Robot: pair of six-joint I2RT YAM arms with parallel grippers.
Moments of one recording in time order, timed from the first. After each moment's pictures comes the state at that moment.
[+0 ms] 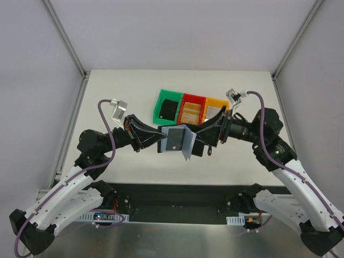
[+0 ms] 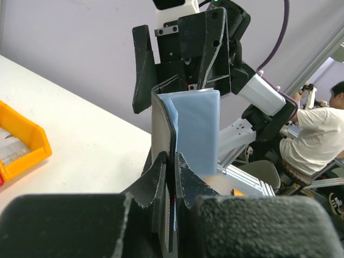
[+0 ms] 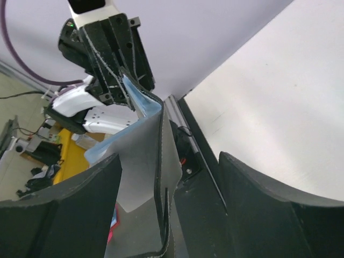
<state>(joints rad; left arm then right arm) -0.62 0.69 0.65 0.43 0.67 -0.80 0.59 0.83 0.97 -0.14 -0.73 0.69</state>
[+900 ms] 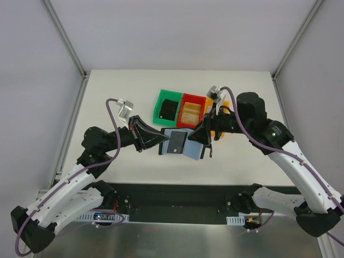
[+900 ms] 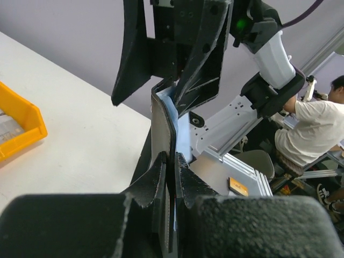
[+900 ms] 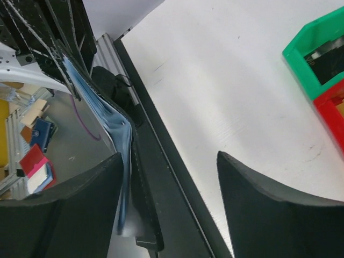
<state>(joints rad) -0.62 0.72 0.65 0.36 0.70 -0.80 0.67 1.04 1.30 -0.68 -0.57 0.21</state>
